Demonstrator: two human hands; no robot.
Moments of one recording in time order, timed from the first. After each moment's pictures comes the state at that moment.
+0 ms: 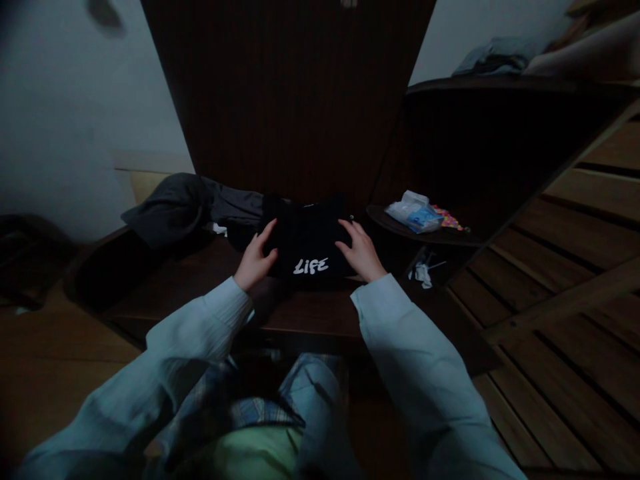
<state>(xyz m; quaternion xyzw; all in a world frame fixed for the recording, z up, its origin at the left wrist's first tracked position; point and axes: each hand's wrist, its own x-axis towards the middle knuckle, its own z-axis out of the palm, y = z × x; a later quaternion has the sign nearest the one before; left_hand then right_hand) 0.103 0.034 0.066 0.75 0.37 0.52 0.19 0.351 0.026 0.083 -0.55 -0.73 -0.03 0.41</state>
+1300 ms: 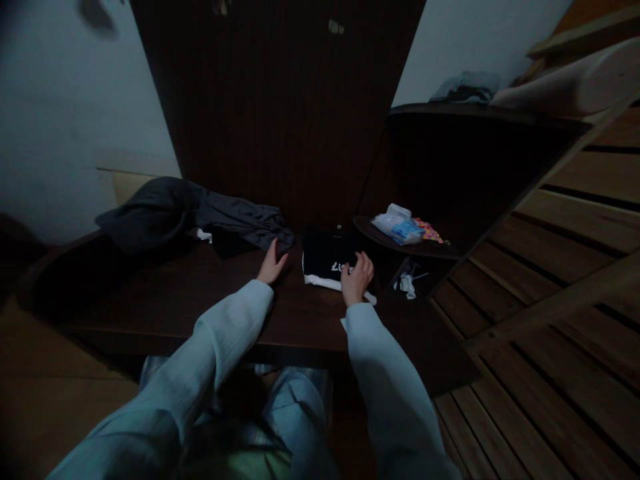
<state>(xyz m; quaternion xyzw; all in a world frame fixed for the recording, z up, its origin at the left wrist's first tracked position) 0.163 0.128 -0.023 0.70 0.44 0.51 0.25 0.386 0.052 -0.014 -0.67 -0.52 -0.17 0.50</state>
